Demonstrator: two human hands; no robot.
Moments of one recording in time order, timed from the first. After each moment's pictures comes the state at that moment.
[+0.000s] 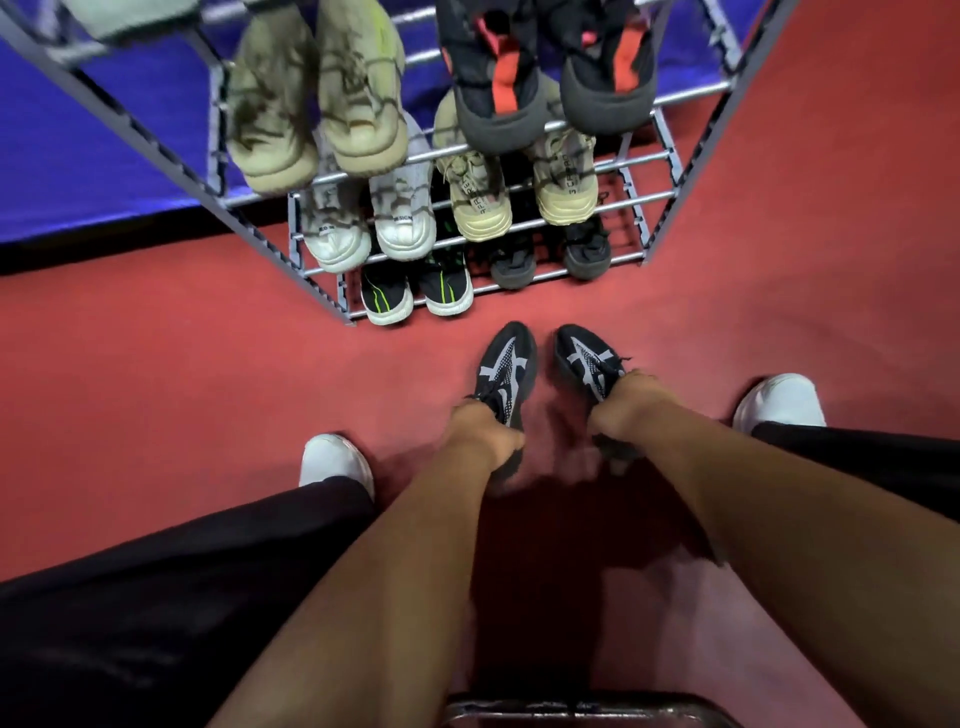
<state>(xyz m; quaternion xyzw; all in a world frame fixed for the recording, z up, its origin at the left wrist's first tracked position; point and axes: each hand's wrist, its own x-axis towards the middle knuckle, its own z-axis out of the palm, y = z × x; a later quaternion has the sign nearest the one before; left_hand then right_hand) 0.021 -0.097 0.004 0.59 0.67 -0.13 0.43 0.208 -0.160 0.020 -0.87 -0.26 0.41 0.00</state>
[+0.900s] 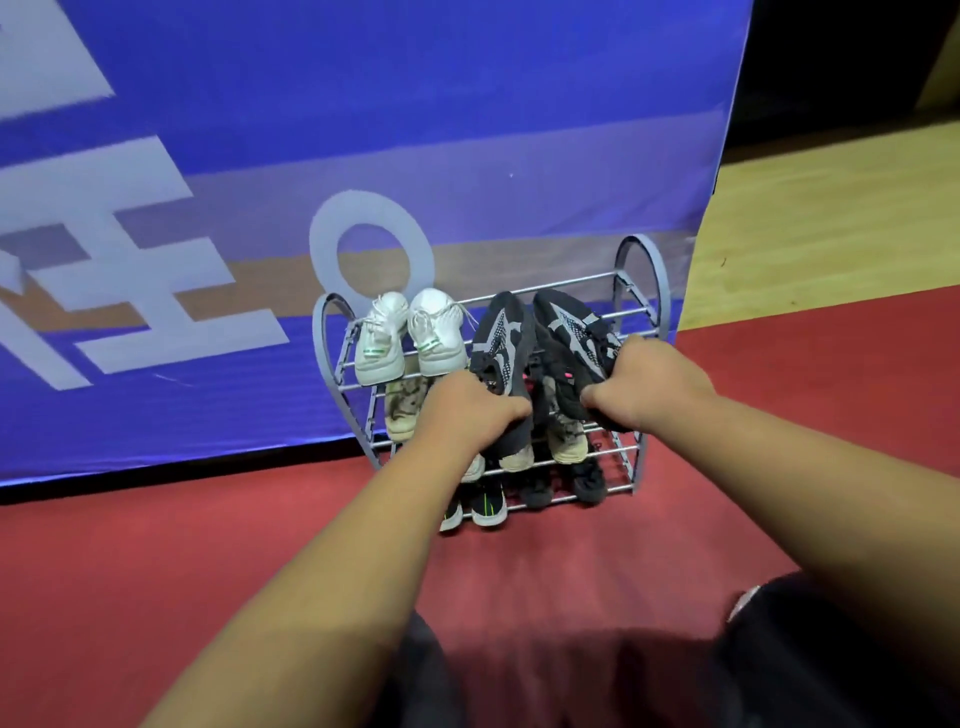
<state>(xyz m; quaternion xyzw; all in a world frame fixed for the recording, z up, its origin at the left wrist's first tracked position) 0.038 -0.063 0.411 0.74 0.60 0.17 0.27 0.233 -0.135 0.413 -0.86 -0.48 0.11 0.16</state>
